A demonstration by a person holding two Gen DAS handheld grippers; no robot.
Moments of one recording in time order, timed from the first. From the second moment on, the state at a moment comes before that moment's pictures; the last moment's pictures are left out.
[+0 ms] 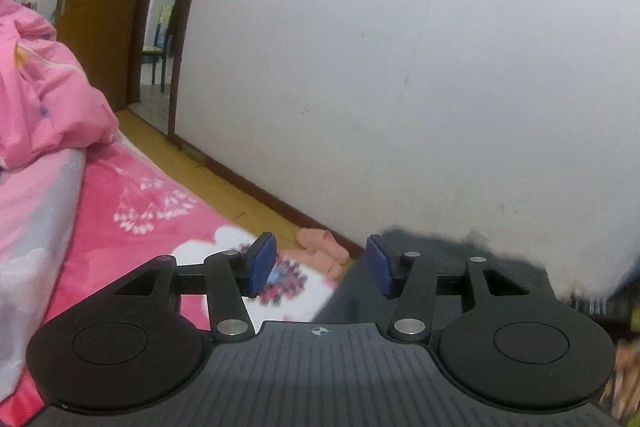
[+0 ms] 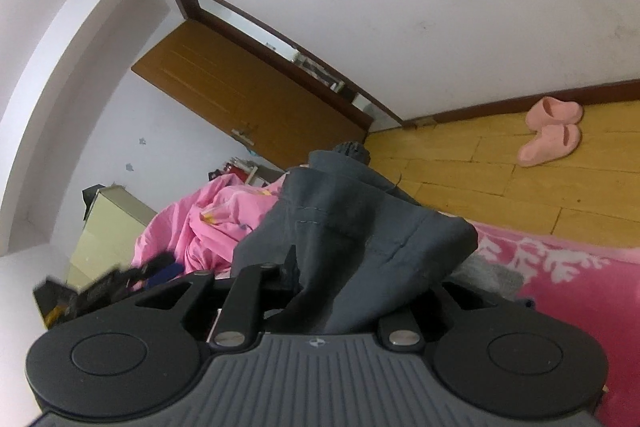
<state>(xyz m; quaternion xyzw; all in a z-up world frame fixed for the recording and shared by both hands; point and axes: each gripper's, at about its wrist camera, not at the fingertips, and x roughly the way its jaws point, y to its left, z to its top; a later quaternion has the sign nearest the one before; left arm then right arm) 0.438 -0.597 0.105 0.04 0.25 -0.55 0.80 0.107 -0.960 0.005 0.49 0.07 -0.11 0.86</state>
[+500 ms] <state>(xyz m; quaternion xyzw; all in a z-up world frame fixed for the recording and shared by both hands) 0.486 -0.564 0.010 -0.17 0.45 -0.51 0.72 0.027 -0.779 0.073 0.07 0.05 -0.14 0.99</state>
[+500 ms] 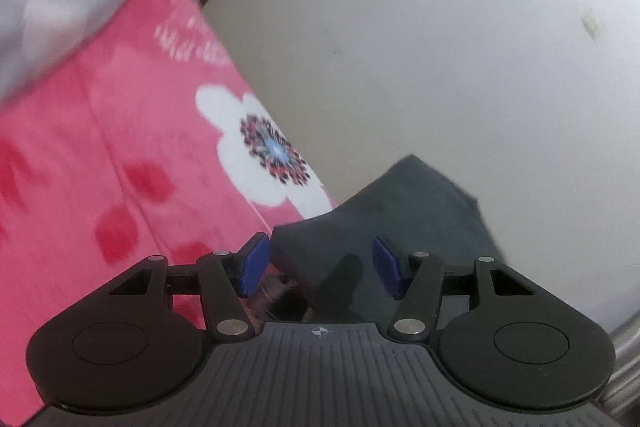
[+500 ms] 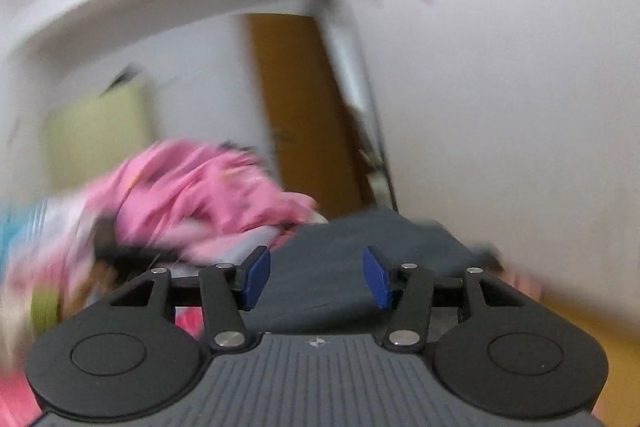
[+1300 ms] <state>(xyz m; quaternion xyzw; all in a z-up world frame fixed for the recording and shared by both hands) 0.456 -0.586 0.008 -0.17 0.50 -0.49 0.69 0.074 -0.662 0.048 -0.28 0.15 -0.12 0.94</state>
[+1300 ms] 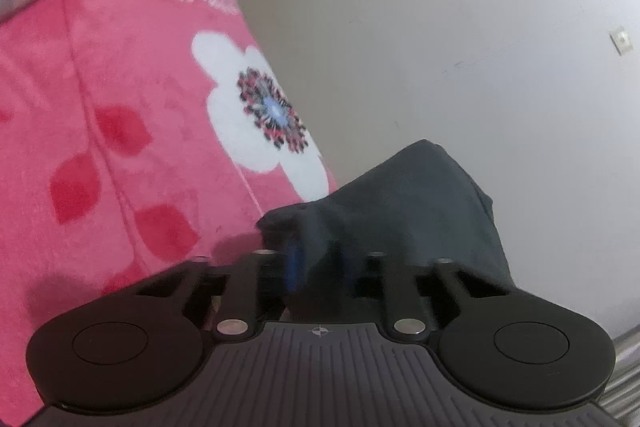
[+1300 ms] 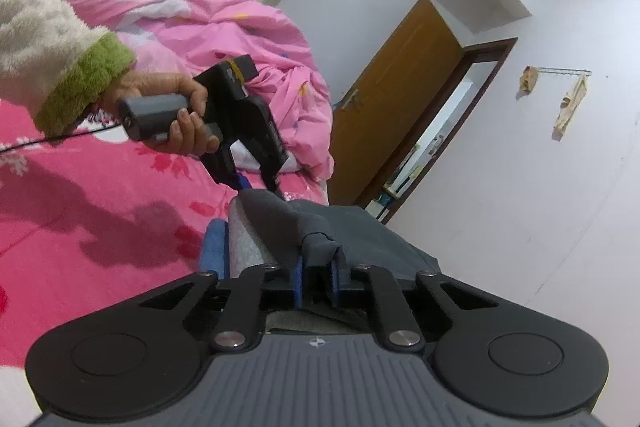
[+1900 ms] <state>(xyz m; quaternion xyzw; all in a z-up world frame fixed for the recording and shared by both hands) 0.395 -0.564 0.035 -0.07 0.37 -0.51 0.77 0.017 -0.643 0.026 -0.22 0.12 -0.16 0.95</state>
